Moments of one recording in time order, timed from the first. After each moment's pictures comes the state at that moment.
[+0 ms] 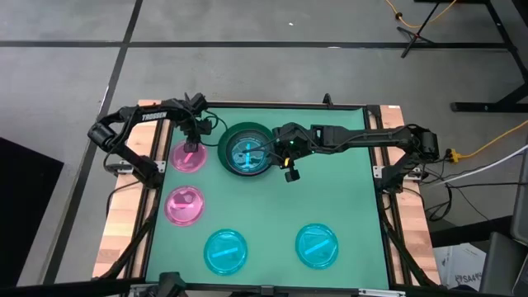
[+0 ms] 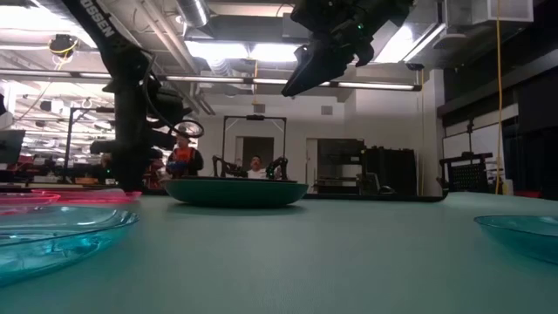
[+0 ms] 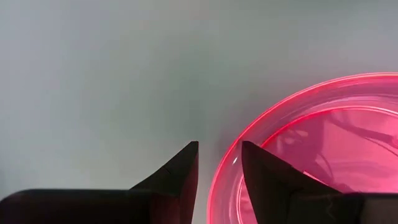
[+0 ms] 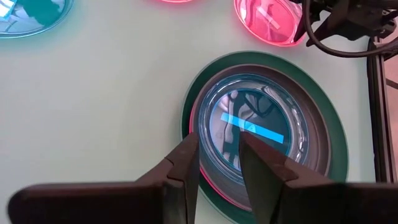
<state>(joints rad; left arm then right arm) 0.94 1.52 0.77 -0.68 0.02 0.88 -0.11 1.65 1.30 -0.42 -0.13 -0.48</state>
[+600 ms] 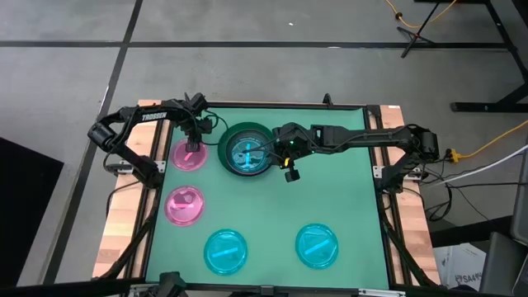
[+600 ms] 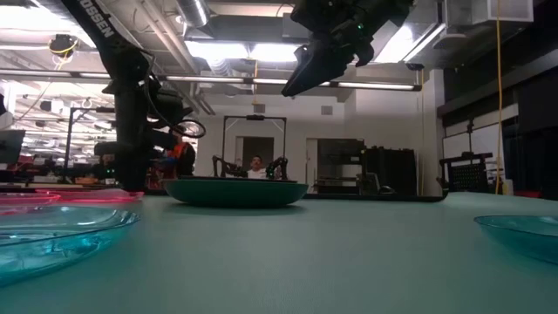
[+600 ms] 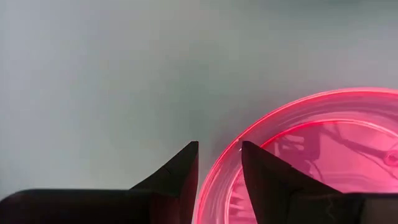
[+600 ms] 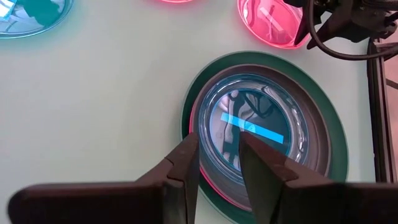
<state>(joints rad) 0.94 1.52 0.76 -0.66 0.04 0.83 -0.11 1.65 1.30 -0.42 -0.13 -0.48</state>
